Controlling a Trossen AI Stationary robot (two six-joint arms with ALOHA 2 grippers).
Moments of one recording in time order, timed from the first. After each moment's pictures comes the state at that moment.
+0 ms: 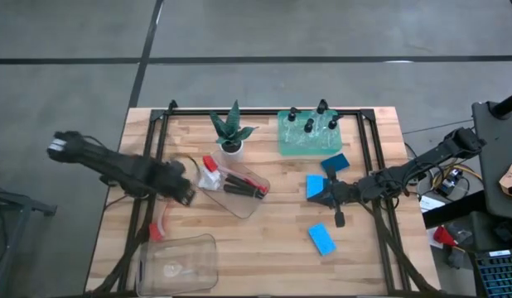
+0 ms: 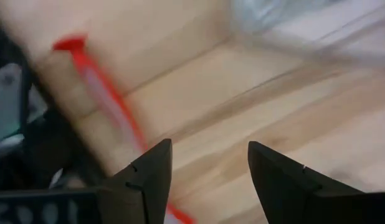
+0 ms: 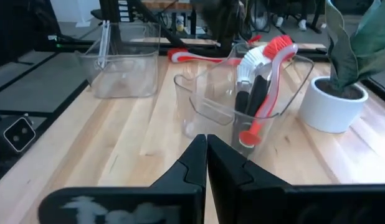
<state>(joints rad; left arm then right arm) -0.31 1.07 0.88 -1.25 -0.10 -1.40 0.43 0.86 0.34 0.24 0.33 0.13</state>
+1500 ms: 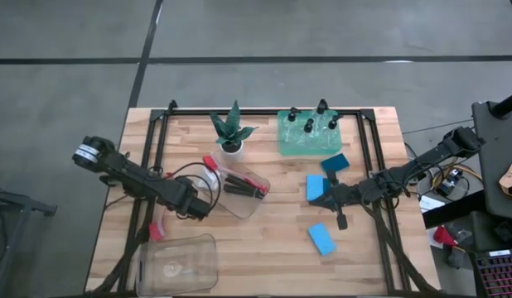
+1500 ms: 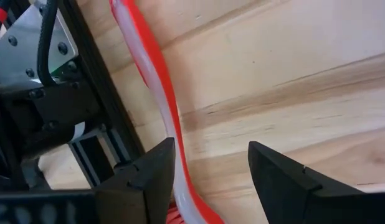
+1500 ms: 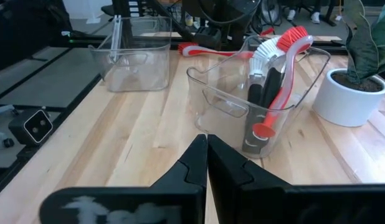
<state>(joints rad) -0.38 1.43 0.87 -1.29 0.00 -1.56 0.45 0.85 0.34 0.22 0.32 0.16</state>
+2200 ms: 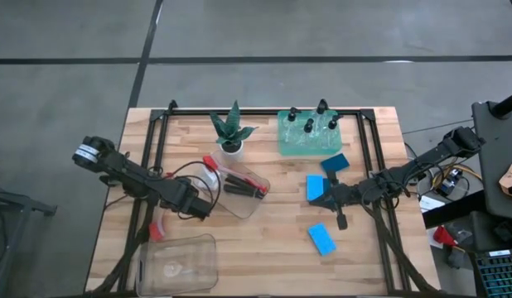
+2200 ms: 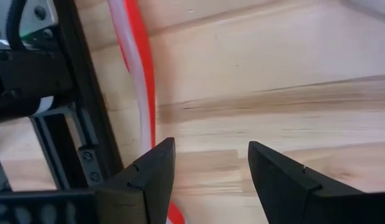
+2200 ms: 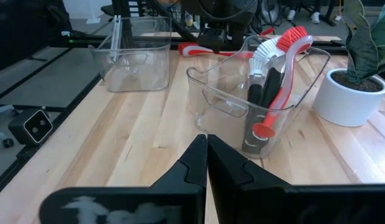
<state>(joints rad) -0.38 1.43 0.87 -1.23 0.00 -1.75 0.45 0.85 0.34 0.22 0.32 0.16</state>
